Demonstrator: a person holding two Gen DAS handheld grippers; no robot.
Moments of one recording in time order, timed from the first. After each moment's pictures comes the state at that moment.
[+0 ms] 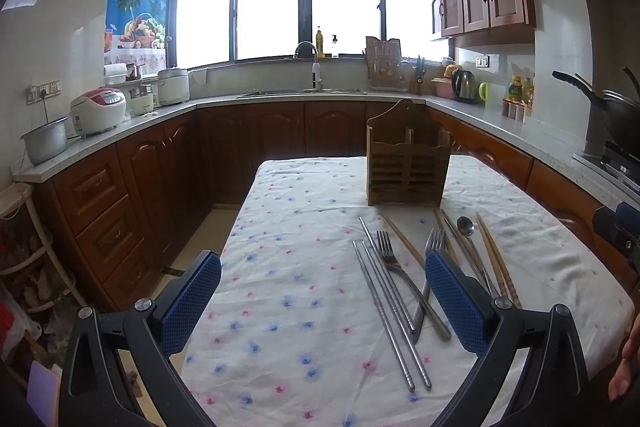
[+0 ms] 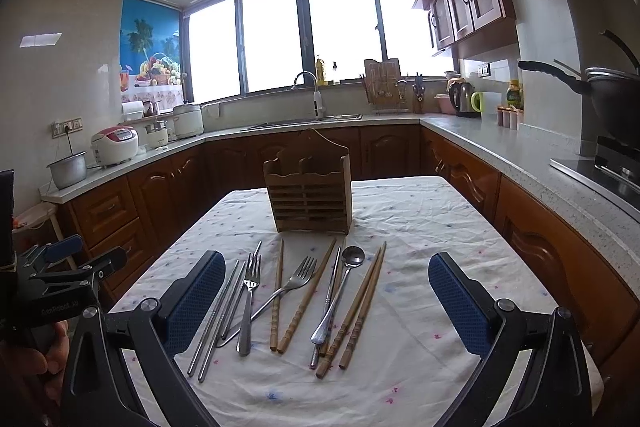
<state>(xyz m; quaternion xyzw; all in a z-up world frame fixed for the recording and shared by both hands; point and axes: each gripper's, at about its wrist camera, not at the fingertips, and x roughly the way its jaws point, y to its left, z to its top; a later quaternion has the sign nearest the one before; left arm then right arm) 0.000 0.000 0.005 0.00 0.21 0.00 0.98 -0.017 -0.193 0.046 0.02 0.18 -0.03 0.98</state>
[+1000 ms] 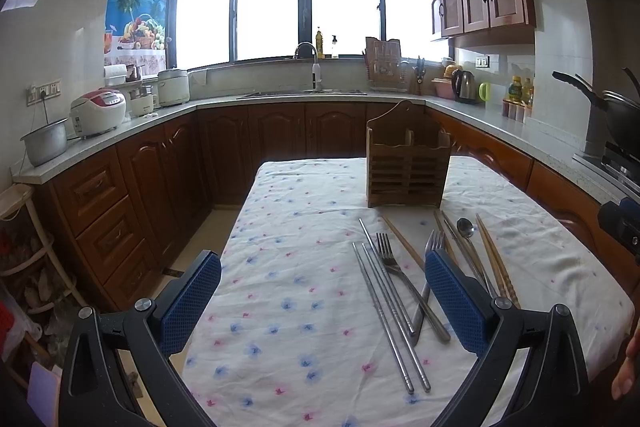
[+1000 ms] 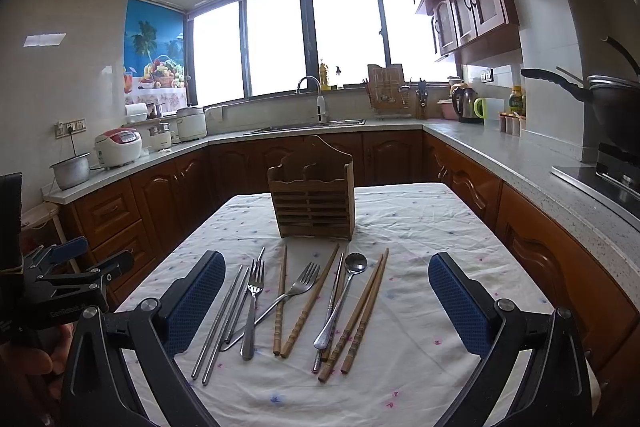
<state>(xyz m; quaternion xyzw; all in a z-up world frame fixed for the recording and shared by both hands) 0.002 0.002 0.006 0.00 0.21 0.00 0.98 -0.021 -0.191 0.047 0.02 0.17 -0.02 0.99</state>
